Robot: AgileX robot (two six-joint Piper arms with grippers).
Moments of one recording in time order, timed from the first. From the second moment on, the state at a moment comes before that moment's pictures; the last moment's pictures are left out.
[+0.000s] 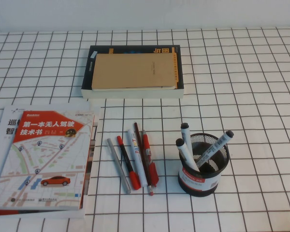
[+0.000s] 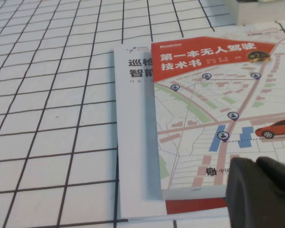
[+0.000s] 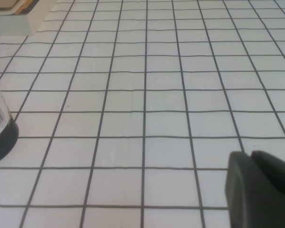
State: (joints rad) right arm 0.07 -0.01 0.02 -0.02 0.39 0.08; left arm -0.02 -0.01 0.03 -0.02 0.38 0.15
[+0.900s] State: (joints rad) right arm 0.07 -0.01 0.02 0.02 0.36 0.08; left arm -0.02 -0.01 0.03 -0.02 0.38 0.15
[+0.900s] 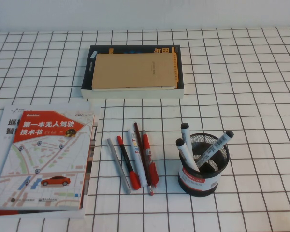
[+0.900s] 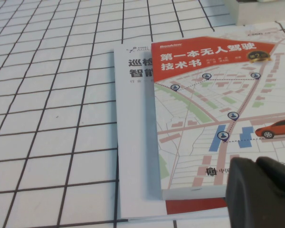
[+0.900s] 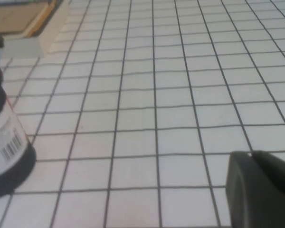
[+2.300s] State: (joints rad) right arm 0.07 0.38 -0.35 0.60 0.62 -0.07; left arm -0.02 -0.01 0.03 -0.02 0.38 0.15
